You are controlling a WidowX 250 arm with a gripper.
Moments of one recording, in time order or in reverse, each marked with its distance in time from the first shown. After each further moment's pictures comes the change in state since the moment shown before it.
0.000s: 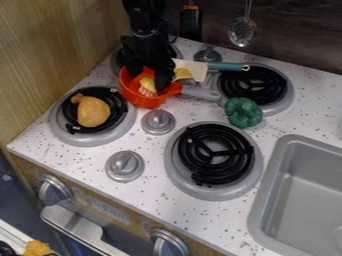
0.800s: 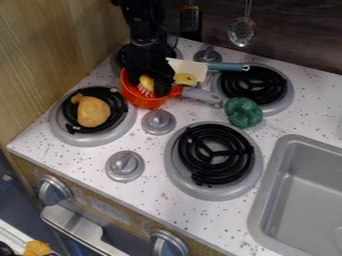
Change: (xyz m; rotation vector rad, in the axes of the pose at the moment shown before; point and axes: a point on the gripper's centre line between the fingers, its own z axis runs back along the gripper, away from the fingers) arm -0.004 -0.002 -0.015 -0.033 0.027 0.019
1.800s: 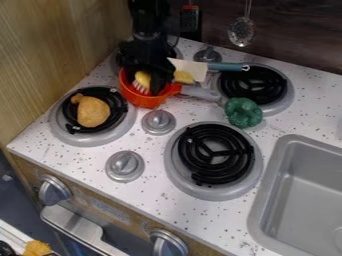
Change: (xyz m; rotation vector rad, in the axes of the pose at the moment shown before) arm -0.001 0.002 0.024 0.072 0.062 0.072
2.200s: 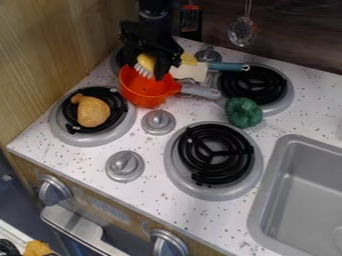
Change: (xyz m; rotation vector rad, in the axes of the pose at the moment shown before) arm 0.002 -0.007 0.034 0.066 -0.010 0.054
